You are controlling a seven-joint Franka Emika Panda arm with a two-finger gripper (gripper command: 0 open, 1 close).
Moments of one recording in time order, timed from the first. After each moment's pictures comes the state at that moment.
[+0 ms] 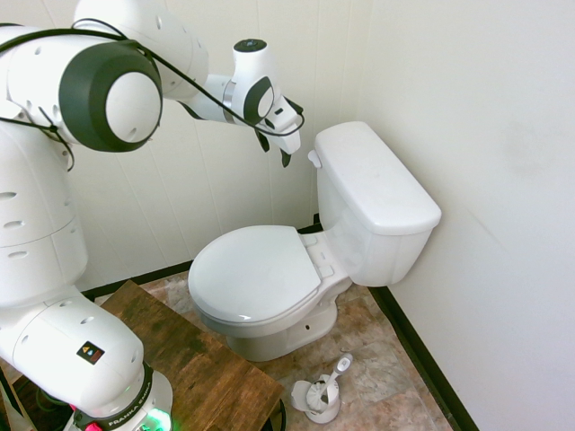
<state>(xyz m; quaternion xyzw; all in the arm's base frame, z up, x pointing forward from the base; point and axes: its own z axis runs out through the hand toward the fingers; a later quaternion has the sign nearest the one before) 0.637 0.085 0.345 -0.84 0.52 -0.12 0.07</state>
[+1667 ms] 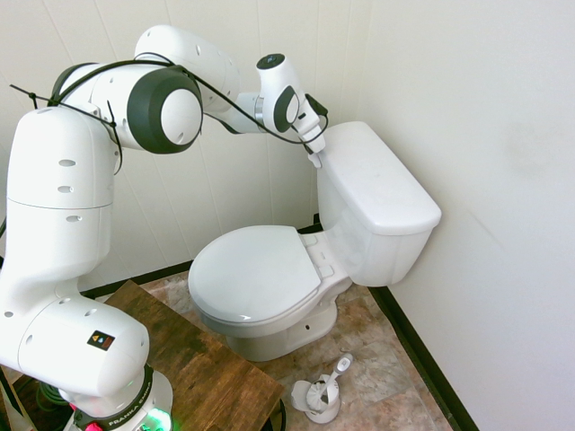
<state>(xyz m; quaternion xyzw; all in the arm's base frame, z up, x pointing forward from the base) 0.716 0.059 0.306 -0.78 0.59 -0.21 0.06</state>
